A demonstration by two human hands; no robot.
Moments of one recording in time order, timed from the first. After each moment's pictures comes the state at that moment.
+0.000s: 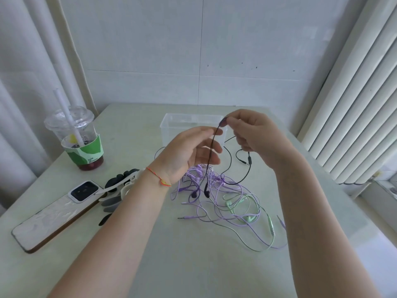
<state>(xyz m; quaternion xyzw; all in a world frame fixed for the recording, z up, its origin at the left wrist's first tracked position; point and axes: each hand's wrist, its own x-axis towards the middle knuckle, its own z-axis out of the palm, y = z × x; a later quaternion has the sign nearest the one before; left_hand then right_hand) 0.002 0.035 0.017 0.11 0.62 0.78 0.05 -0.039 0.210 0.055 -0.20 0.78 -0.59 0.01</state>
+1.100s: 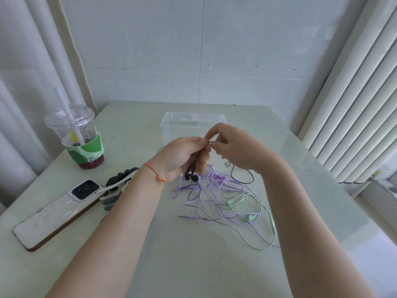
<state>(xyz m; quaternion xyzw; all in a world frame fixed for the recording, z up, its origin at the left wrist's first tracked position) -0.009 0.022 0.001 0.07 0.66 0.74 0.11 -0.032 0.185 0.041 -0.26 0.90 -0.33 0.04</state>
